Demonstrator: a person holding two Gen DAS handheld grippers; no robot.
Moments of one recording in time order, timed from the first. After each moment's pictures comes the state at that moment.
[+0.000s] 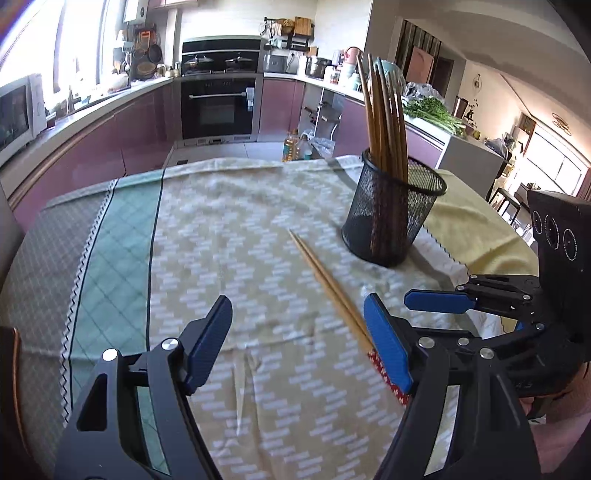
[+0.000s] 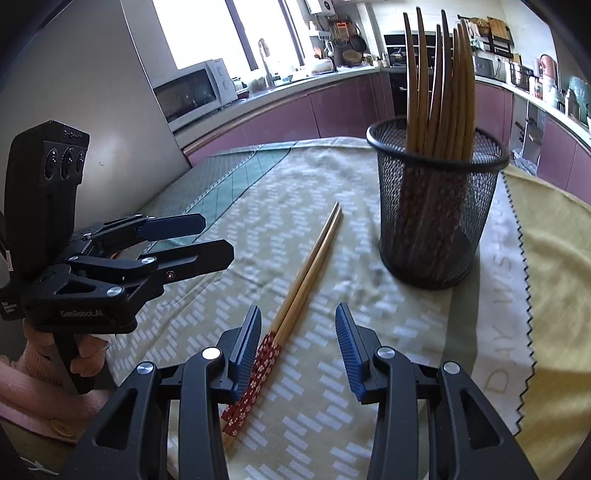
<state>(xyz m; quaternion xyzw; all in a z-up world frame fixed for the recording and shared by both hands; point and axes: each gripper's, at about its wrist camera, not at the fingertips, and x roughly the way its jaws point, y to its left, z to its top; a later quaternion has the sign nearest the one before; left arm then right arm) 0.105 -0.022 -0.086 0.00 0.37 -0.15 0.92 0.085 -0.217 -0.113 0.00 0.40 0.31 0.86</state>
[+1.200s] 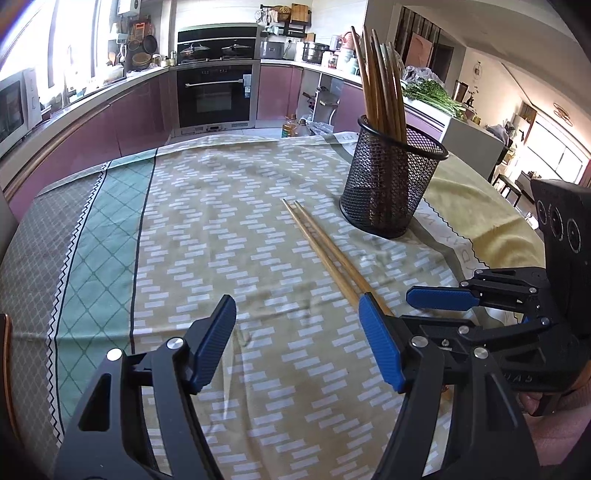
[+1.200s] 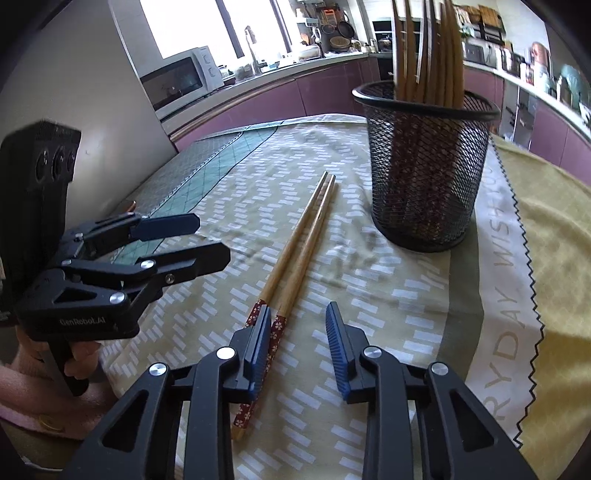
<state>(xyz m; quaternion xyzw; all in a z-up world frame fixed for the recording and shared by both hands) 0.101 -0.031 -0.105 0.01 0.40 -0.16 0.90 0.073 -0.230 -0.124 0.01 0.43 0.29 0.86</state>
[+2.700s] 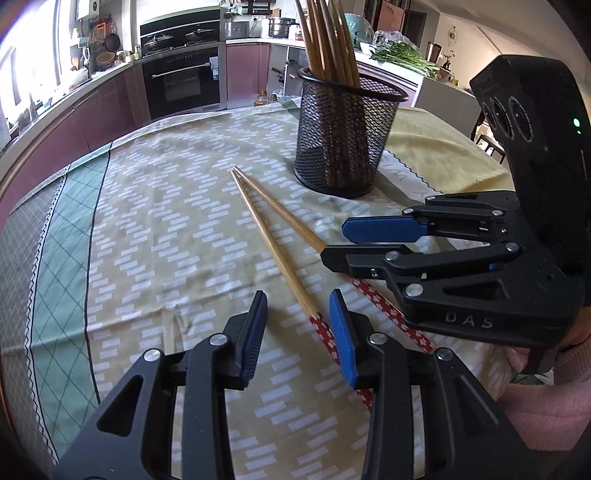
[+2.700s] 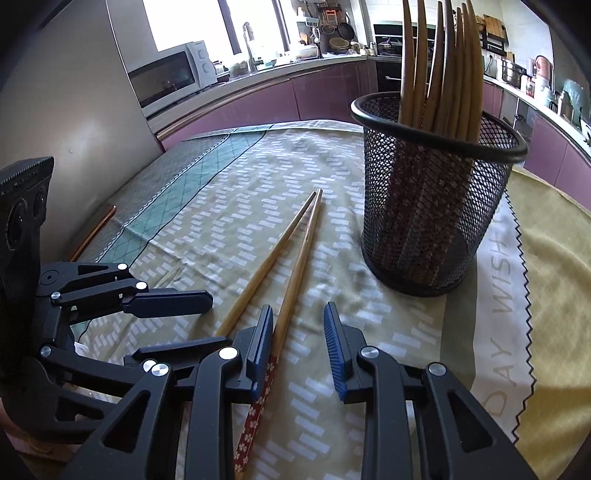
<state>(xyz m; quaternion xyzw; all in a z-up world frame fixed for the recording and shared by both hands) 0.102 -0.065 -0.124 0.05 0.44 -0.20 0.88 0.102 -0.208 -0.124 -0.03 0.43 0.27 0.86</state>
